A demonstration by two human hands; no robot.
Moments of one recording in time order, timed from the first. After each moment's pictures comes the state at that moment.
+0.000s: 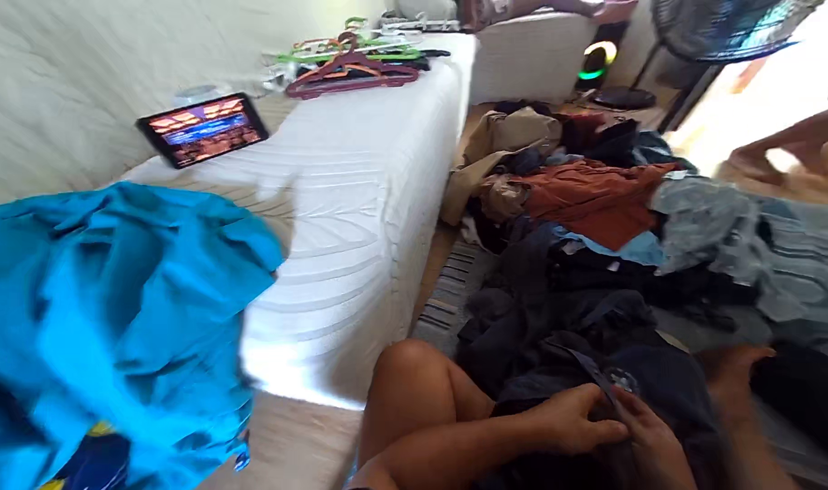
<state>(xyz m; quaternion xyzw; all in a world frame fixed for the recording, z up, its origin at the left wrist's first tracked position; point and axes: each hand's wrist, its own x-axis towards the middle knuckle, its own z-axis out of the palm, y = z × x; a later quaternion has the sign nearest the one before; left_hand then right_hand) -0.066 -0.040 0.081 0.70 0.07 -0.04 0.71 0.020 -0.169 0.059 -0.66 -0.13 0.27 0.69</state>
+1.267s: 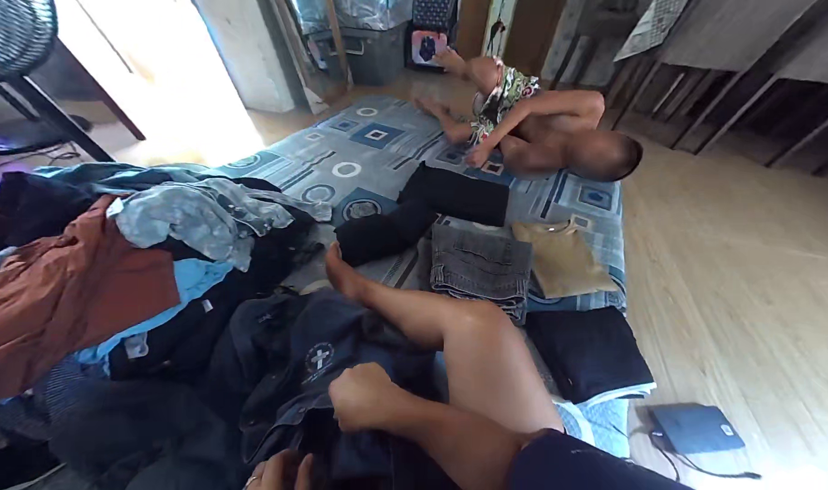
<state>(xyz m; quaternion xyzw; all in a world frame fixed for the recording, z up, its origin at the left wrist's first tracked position) -0.069 -0.026 0.081 0.96 0.03 -0.09 0.25 0.034 -0.197 0.110 -0.90 -0.20 0.34 0.21</state>
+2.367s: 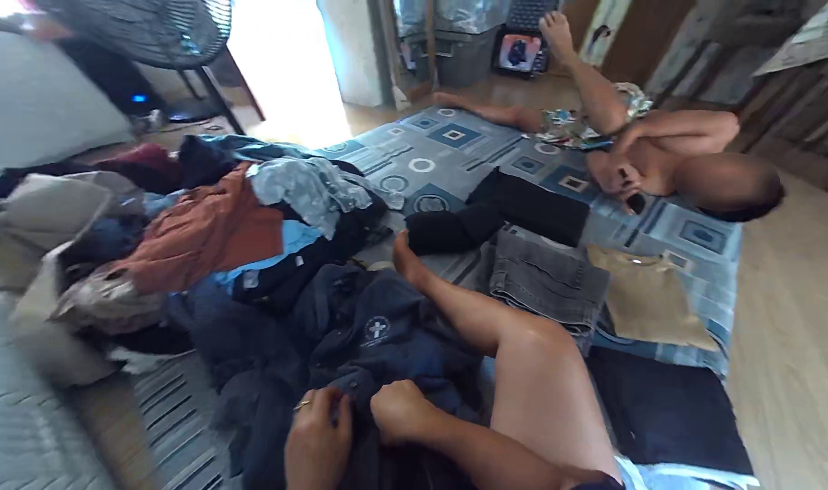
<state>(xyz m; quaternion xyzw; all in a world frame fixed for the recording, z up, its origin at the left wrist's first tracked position) -0.070 -0.021 0.070 0.96 0.04 0.12 0.24 -0.003 -0.160 0.083 -0.86 -0.28 0.41 0.13</state>
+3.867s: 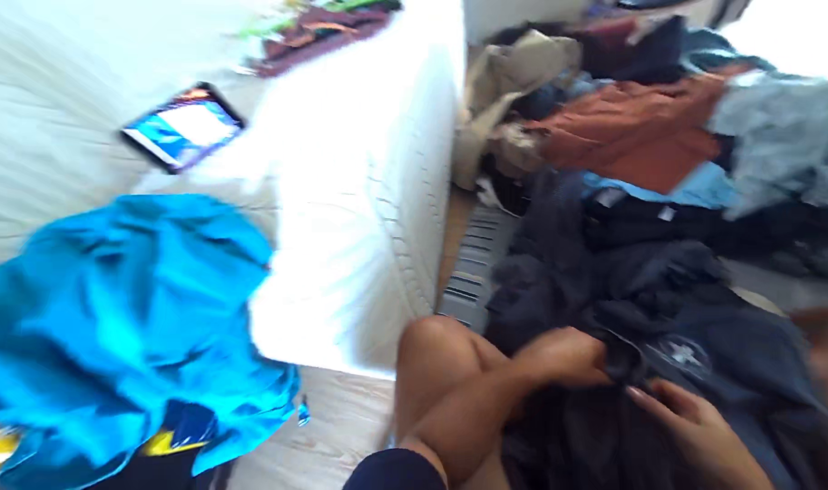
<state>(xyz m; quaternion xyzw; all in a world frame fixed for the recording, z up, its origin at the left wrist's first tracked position) -0.057 0.017 0.090 0.91 0.10 -0.16 0.38 0.029 -0.173 0.050 -0.77 -0.27 0.33 0.48</state>
